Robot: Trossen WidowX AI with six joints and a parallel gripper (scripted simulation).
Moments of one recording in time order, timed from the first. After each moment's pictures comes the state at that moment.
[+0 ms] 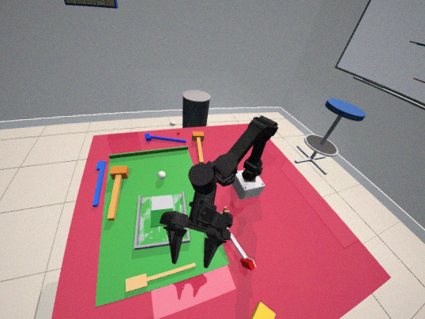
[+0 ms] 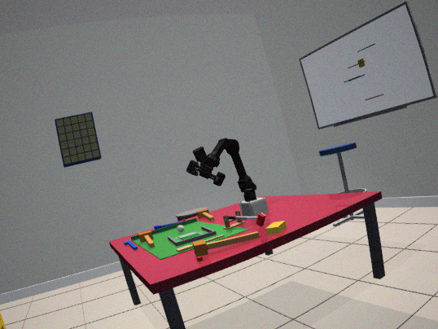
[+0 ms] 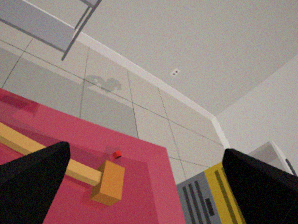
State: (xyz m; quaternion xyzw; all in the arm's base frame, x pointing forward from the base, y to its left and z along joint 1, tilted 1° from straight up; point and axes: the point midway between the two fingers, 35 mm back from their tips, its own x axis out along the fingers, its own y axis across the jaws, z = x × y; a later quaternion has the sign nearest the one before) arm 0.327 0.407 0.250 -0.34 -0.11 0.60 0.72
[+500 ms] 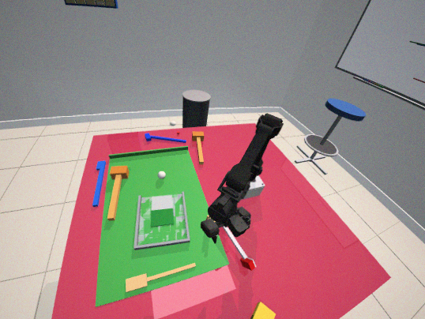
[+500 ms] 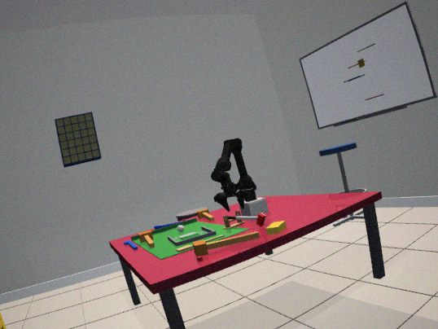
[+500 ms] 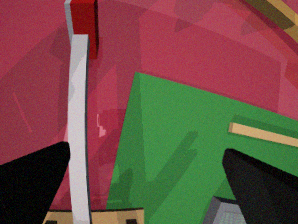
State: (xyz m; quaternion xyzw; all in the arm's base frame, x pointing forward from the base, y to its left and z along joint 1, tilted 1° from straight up) arm 0.197 0.301 0.061 -0.49 0.26 0.66 0.51
